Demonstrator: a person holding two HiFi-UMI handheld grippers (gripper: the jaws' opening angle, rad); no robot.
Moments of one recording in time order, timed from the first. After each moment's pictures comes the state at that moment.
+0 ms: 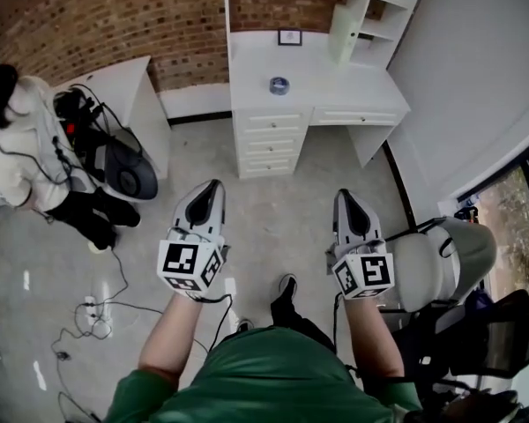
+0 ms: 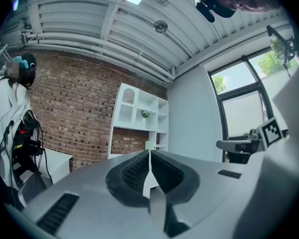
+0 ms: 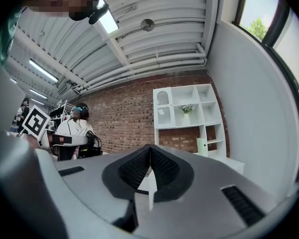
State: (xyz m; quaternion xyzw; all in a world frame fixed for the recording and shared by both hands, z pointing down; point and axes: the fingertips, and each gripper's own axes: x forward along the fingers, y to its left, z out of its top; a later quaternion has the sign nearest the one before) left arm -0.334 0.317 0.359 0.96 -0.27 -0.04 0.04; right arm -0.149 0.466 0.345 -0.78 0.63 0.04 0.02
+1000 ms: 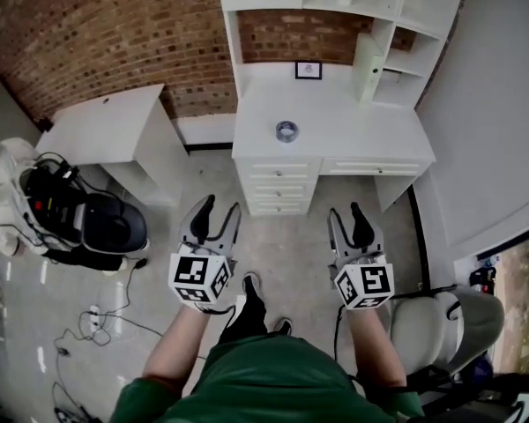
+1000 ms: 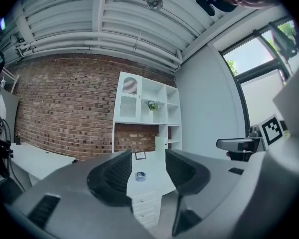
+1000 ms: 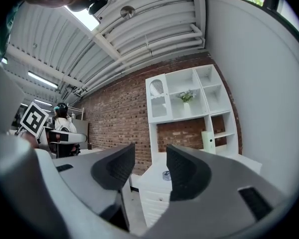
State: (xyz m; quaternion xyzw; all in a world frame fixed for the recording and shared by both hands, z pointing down) left arm -0.106 0.190 0.348 0.94 -0.35 0.01 0.02; right arm 0.101 0.309 0.351 -0.74 0.67 -0.01 0.03
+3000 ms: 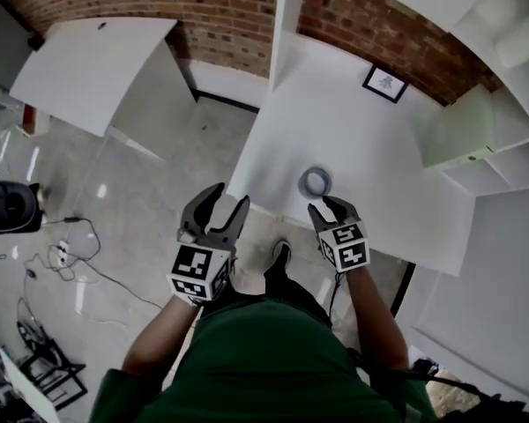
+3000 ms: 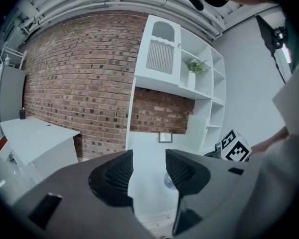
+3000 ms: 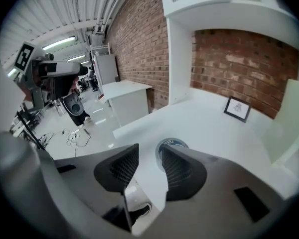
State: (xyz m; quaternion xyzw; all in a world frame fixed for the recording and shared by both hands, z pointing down) left arm 0.076 -0.235 0.504 0.88 -0.44 0.12 0.15; right arm 0.259 -0.210 0.631 -0.47 0.79 -0.22 -0.32
